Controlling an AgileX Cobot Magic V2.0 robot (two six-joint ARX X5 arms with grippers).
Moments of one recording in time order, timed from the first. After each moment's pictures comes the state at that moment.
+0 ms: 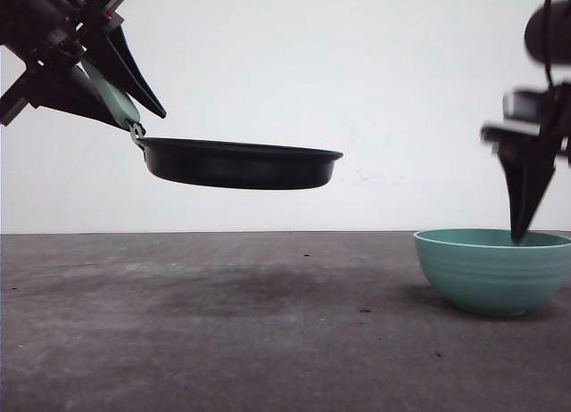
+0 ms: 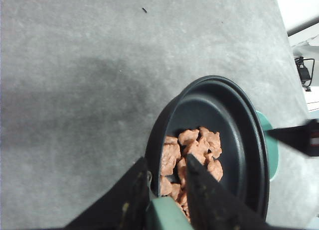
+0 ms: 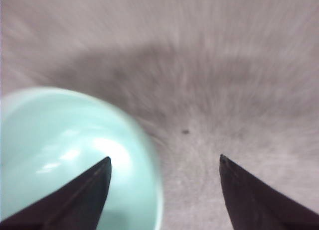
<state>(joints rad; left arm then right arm) -0.29 1.27 0.96 -0.39 0.46 -0.46 0.12 1.40 0.97 -0.67 -0.18 0.29</state>
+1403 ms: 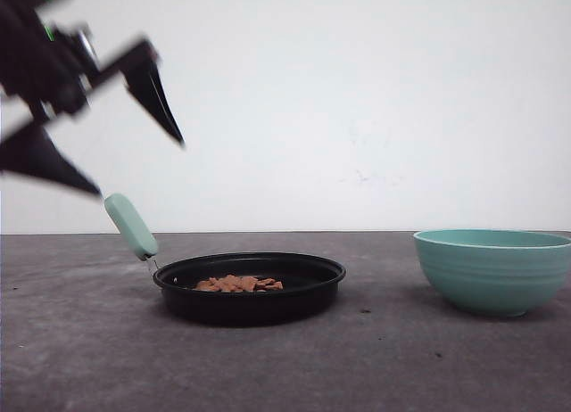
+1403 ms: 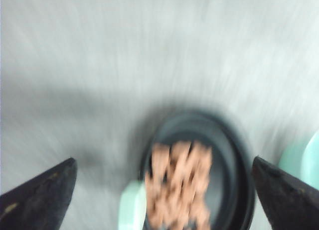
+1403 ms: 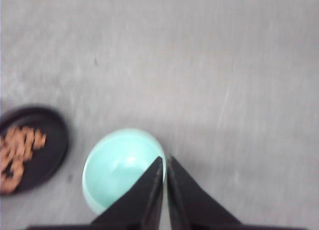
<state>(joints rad) -0.25 1.35 0.97 -0.32 0.32 -0.43 0.20 0.76 1.06 -0.84 -0.02 0.11</state>
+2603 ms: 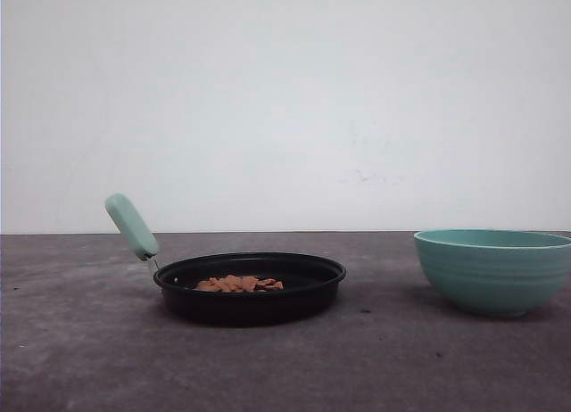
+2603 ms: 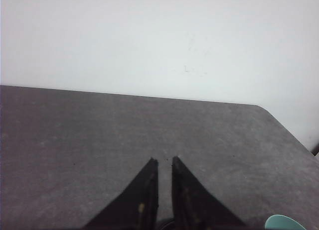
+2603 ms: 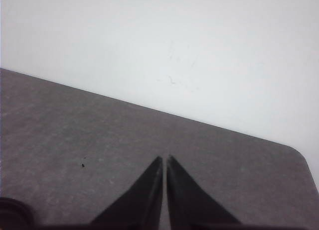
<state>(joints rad) -0.25 0.77 0.97 -0.36 0.15 -0.26 0.20 0.74 1.04 -0.44 -0.03 -0.11</state>
